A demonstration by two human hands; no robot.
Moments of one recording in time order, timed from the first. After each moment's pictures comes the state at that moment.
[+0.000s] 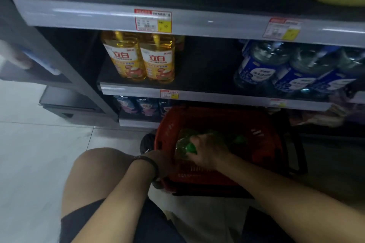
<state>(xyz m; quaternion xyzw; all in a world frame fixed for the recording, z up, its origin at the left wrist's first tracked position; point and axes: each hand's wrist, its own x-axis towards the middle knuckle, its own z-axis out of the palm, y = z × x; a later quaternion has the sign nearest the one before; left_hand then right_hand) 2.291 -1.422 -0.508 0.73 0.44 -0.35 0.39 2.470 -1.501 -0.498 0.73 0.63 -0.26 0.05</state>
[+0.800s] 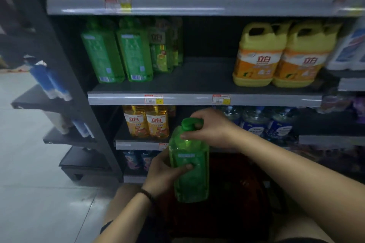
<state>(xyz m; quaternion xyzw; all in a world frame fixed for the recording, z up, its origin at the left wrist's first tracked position) 2.304 -1.492 -0.340 0.63 0.37 0.29 0.62 2.500 -1.535 -0.202 0.70 0.62 -0.20 -0.27</state>
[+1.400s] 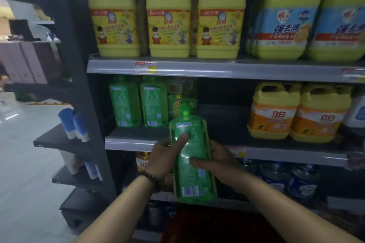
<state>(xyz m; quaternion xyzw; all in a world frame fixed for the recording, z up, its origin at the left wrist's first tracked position) 2.333 -1.396 -0.185 0.61 0.37 0.37 0.60 2.508 -1.483 -0.198 0.61 0.50 -0.38 -0.49</state>
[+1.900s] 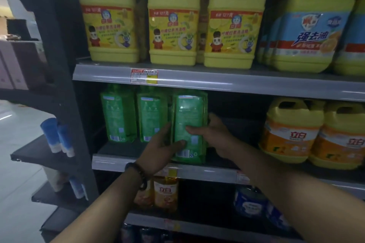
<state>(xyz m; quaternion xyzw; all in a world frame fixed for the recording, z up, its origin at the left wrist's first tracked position) 2.352 -1.294 -0.170 0.70 0.31 0.36 0.53 2.550 -1.332 -0.140 0.60 0.47 -0.35 -0.55</state>
